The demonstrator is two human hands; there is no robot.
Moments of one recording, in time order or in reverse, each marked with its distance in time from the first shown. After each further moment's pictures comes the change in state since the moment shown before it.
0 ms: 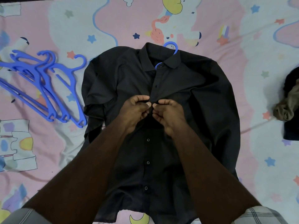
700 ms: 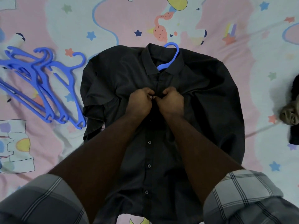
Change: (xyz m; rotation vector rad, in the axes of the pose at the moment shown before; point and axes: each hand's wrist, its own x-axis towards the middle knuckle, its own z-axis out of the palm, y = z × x) left_hand 0.053 0.005 0.011 0.854 0.202 0.394; right_hand 0.062 -0.009 0.010 -0.946 0.272 -0.408
